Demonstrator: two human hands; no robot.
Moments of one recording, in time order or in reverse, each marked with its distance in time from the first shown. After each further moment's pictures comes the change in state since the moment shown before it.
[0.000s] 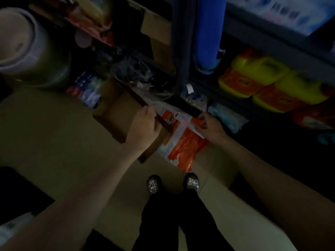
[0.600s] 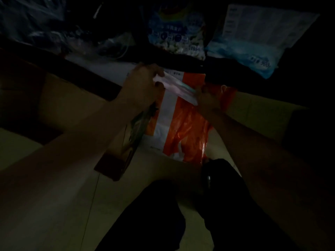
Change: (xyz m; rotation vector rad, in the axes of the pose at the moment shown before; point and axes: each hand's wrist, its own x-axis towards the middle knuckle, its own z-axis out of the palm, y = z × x) left_hand 0.148 -0.069 0.271 0.046 -0.240 0.189; right_hand 0.211 0.271 0.215 -0.347 0.206 0.137
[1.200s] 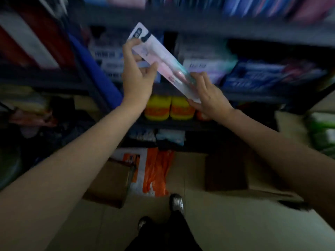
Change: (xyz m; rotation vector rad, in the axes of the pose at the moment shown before) left_hand -0.203 0.394 -0.395 -0.720 0.548 0.411; right_hand -0.373 -0.069 -0.611 -0.058 0.744 -0.388
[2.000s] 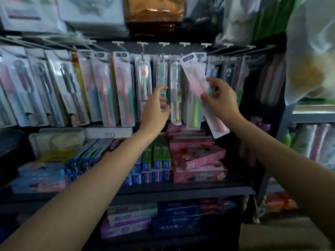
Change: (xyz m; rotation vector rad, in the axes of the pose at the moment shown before) left_hand 0.149 0.336 0.241 0.074 -0.109 0.555; right_hand 0.096 0.204 -0.422 0.237 0.730 0.252
